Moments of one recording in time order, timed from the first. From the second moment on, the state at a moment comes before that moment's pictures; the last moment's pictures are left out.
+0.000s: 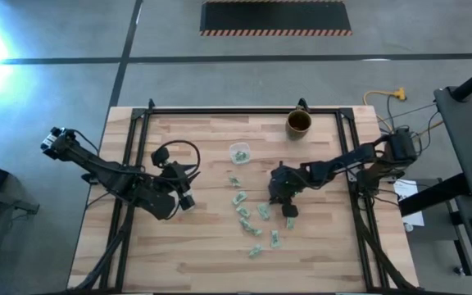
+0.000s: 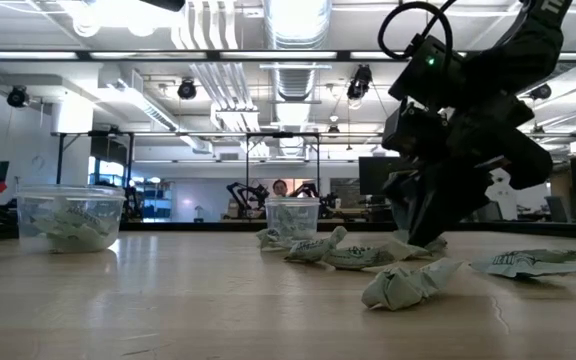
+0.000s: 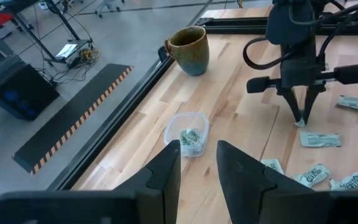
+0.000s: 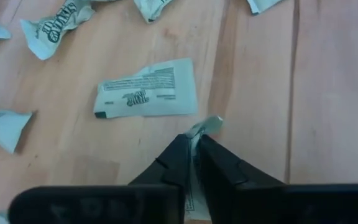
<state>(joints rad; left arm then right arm) -0.50 1.19 1.17 -0.85 -0.98 -0.54 0.01 1.64 0.60 0.10 -0.25 -0.02</state>
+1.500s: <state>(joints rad) -0.50 1.19 1.16 -0.85 -0.97 -0.54 -0.30 1.92 1.32 -0.24 -0.19 -0.04</state>
